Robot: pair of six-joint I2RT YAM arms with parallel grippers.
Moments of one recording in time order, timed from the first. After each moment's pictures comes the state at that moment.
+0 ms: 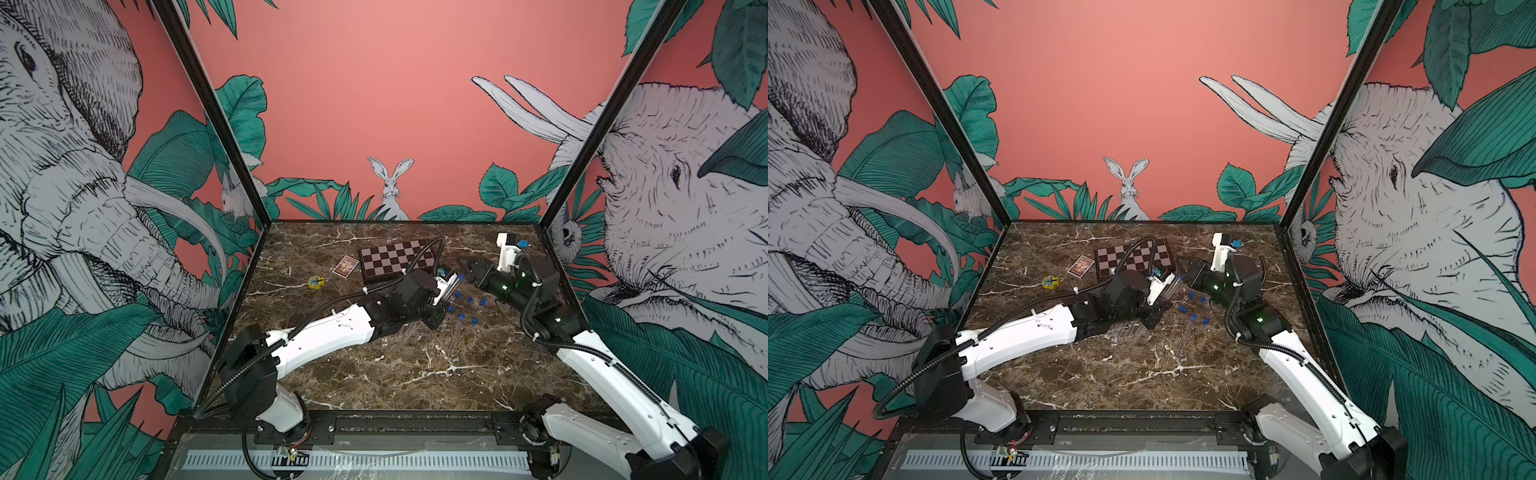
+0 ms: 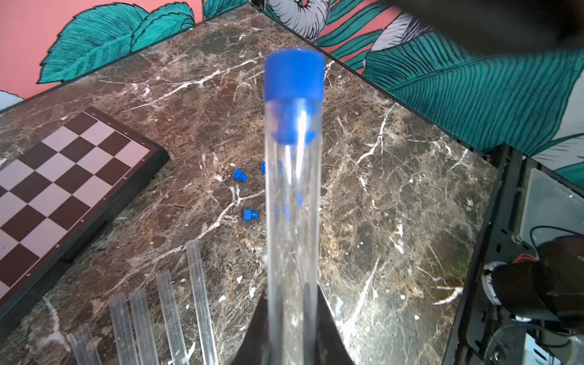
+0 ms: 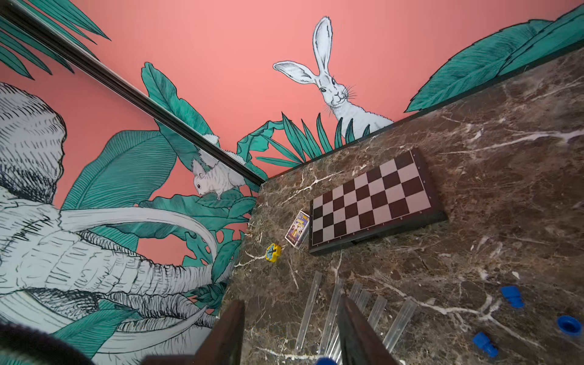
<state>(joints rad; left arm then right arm) -1.05 1.52 1.18 -0.25 -0.01 -0.16 0.46 1.00 0.92 -0.13 -0.19 0.77</state>
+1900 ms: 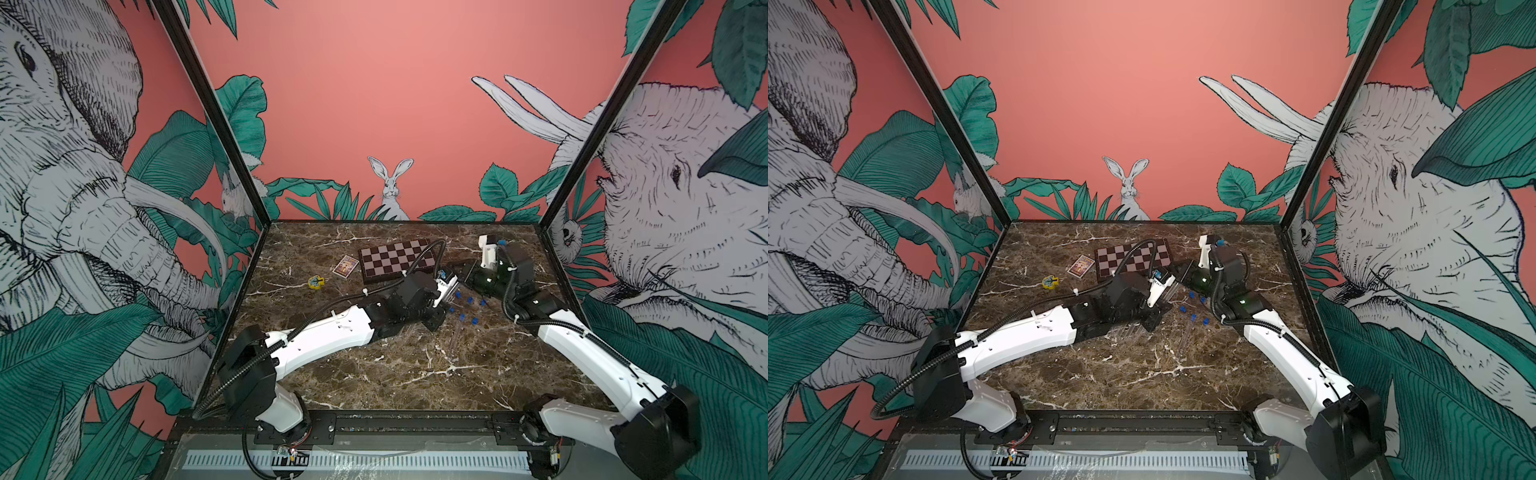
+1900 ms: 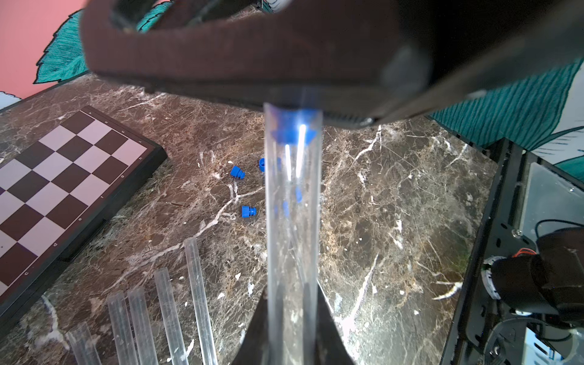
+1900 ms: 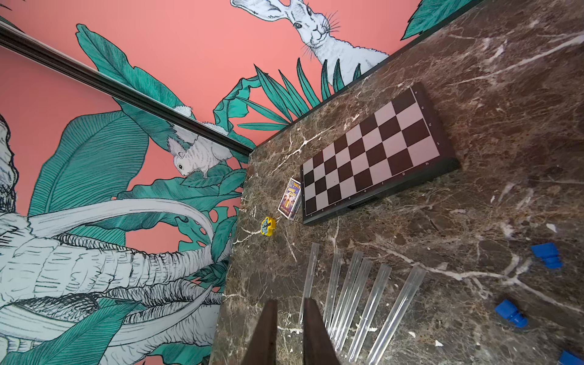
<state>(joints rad) -1.05 1.51 1.17 -0.25 0.00 -0.15 0.46 1.17 0.94 -0.14 -0.29 0.88</state>
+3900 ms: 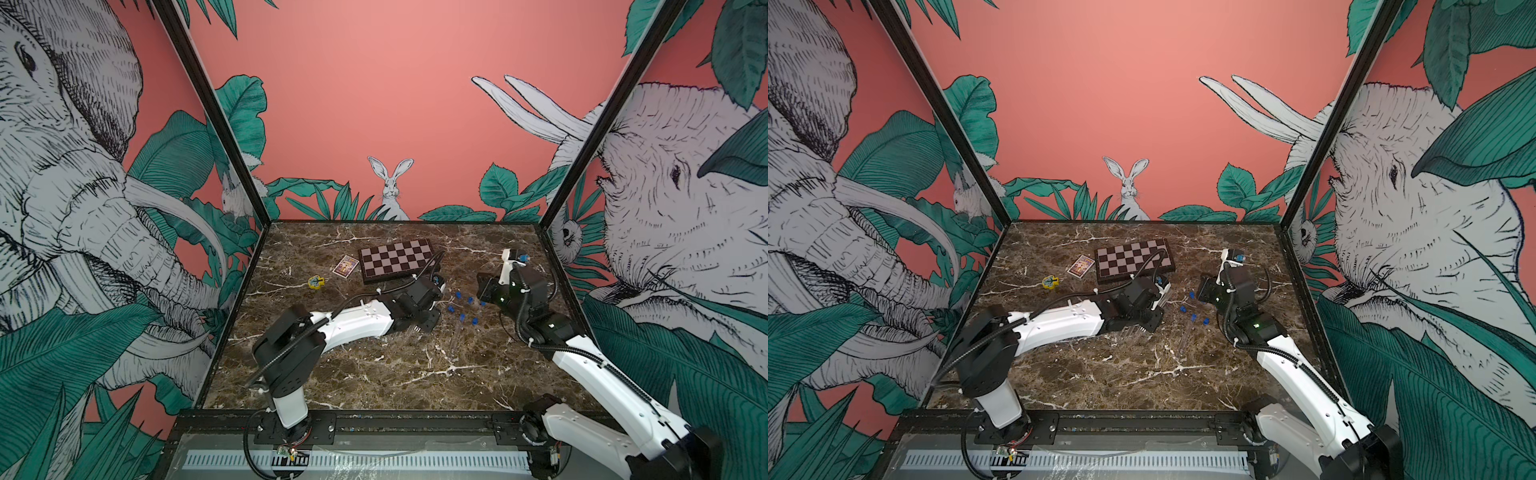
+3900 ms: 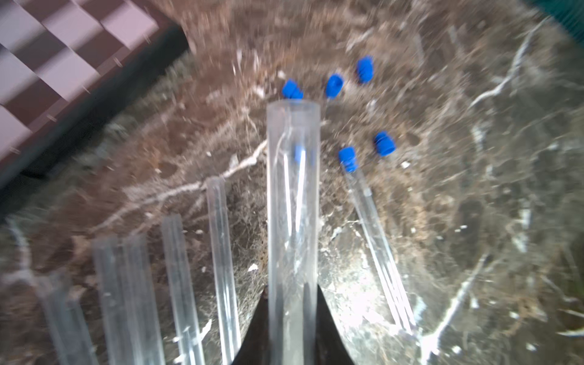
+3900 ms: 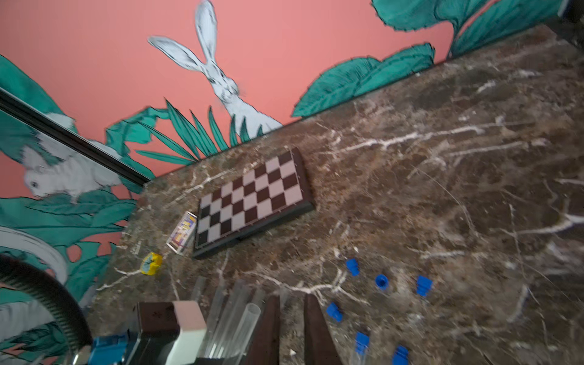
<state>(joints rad) -0.99 1.76 1.17 -0.27 -0.07 -0.26 0.43 0.97 0.75 -0.23 0.13 0.55</state>
